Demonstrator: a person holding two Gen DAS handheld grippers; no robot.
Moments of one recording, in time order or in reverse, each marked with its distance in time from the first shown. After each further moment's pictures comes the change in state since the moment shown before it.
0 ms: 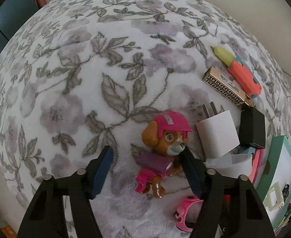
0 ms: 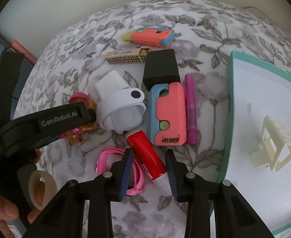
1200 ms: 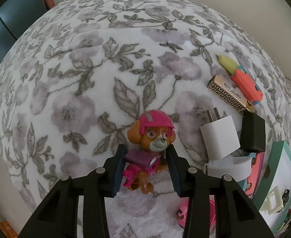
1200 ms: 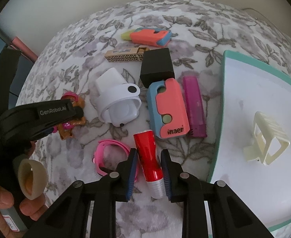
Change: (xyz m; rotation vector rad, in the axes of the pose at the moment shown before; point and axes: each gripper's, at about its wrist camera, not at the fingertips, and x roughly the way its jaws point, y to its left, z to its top) left arm -0.015 0.010 -0.001 -0.030 -0.039 0.032; right arm -0.010 -0.004 -0.006 -0.020 0.002 -0.013
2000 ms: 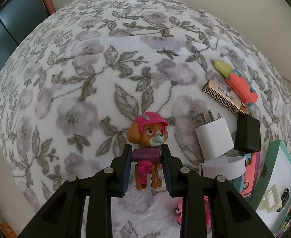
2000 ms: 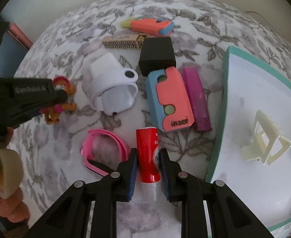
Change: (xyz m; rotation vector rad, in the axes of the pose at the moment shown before) left arm -0.024 -0.001 -0.001 0.010 -0.029 0.004; right arm 0.013 0.007 -0.007 -0.071 0.036 -0.085
